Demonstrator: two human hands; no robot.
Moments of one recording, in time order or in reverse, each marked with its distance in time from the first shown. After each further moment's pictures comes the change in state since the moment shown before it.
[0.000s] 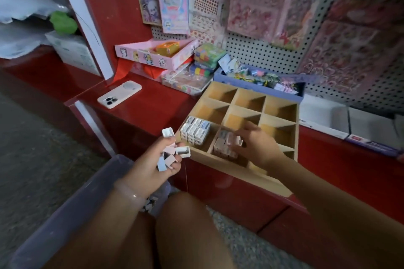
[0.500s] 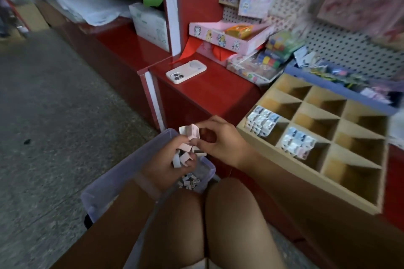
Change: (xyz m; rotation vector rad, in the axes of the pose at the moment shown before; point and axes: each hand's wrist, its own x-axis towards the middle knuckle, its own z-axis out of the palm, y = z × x) left_hand -0.058 -0.018 -0.098 0.395 0.204 0.073; right_hand 0.030 -0.179 0.075 0.536 -0.064 -0.484
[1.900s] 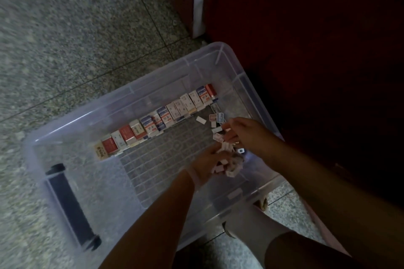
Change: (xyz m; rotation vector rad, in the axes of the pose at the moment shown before) left_hand 0.098 -0.363 0.061 -0.822 0.030 -0.927; right_hand 0.087 0.223 0.249 0.370 -0.571 1.030
